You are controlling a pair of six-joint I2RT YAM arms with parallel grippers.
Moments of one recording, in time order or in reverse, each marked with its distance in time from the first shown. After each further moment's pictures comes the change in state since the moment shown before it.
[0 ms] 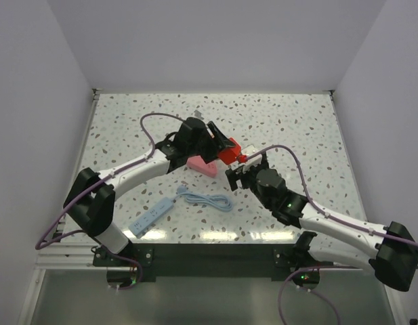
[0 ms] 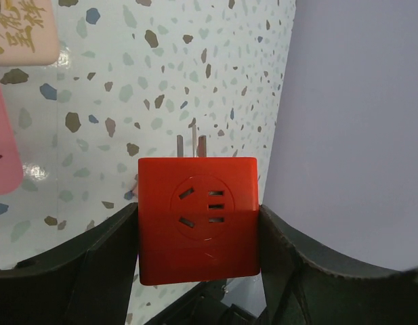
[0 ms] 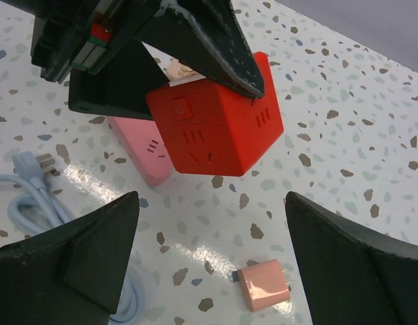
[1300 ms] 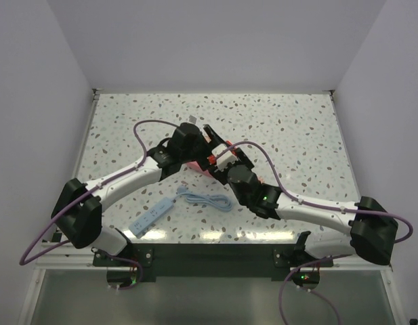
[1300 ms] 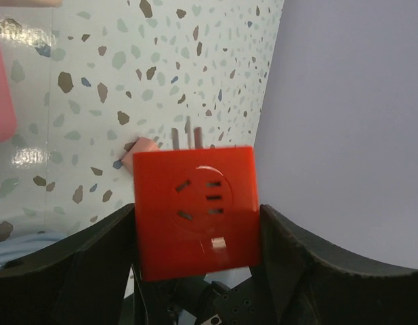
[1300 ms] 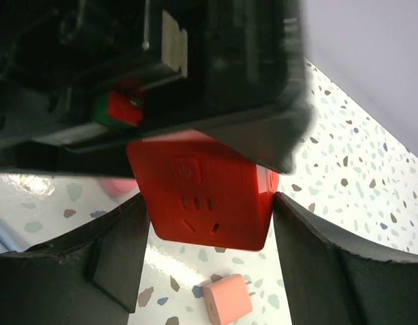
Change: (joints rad) left arm -0.023 -0.125 -0.076 -0.028 0.008 -0.101; right arm 0.135 0.287 0.193 0.004 0.262 -0.216
